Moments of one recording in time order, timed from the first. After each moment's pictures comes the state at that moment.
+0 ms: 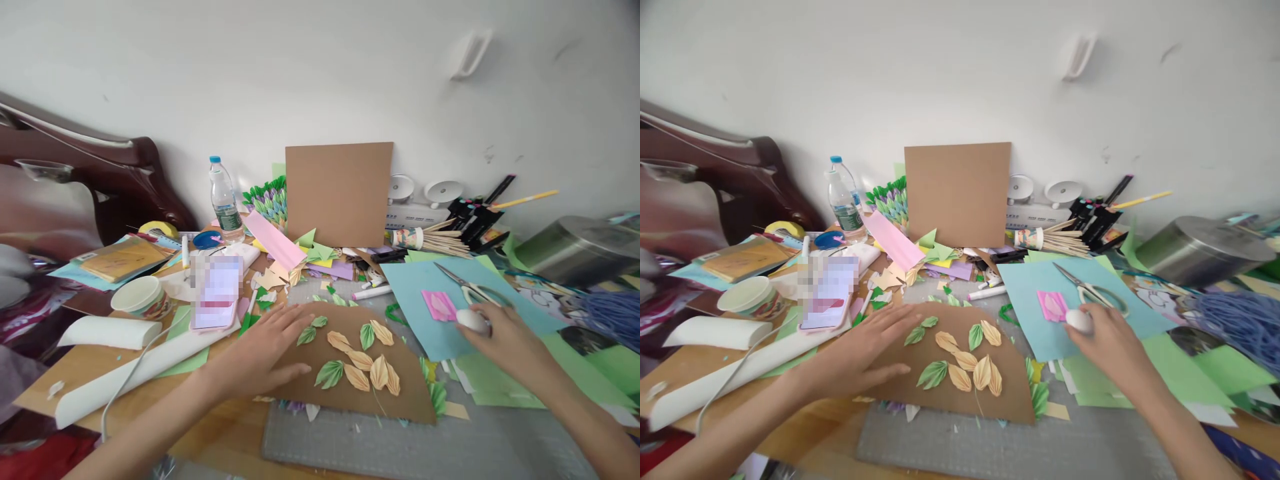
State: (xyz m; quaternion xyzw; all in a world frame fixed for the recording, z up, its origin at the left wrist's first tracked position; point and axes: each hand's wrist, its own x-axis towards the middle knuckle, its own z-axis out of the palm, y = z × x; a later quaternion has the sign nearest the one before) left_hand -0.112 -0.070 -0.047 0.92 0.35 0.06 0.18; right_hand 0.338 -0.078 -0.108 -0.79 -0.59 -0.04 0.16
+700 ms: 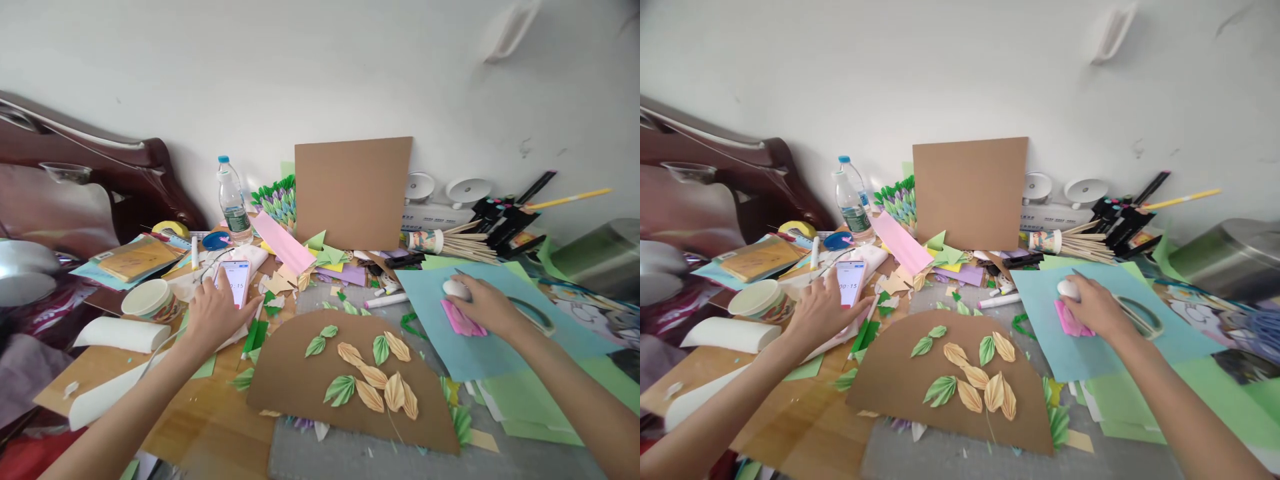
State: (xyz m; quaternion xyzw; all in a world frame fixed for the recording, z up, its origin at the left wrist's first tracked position) left_hand -0.164 -0.018 -0.061 0.63 0.77 0.05 -0.06; right_hand 0.339 0.016 -0.112 -0.74 -0.66 0.01 0.13
